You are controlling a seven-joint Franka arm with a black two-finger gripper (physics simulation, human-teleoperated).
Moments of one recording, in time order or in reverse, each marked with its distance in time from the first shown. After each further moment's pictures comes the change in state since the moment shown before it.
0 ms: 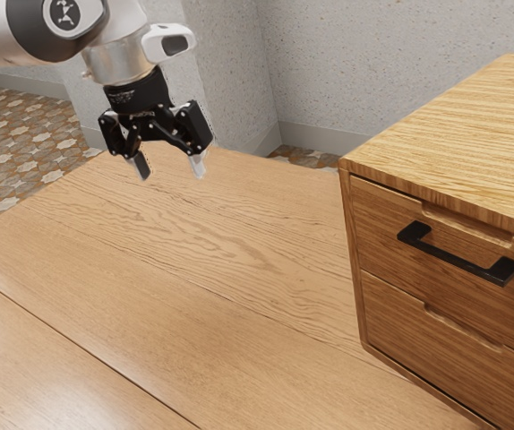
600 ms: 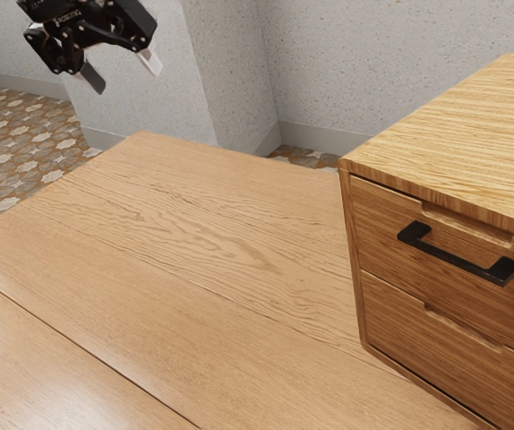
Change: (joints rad) arm 0.054 -0.089 -0.037 0.207 -0.075 0.000 -0.039
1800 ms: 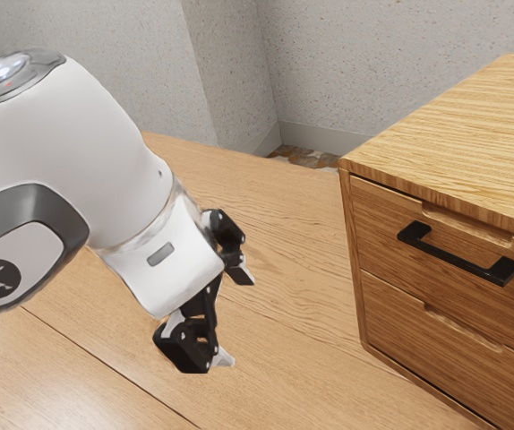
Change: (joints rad) arm -0.361 -0.545 -0.179 -1.104 0.187 0.544 1.083
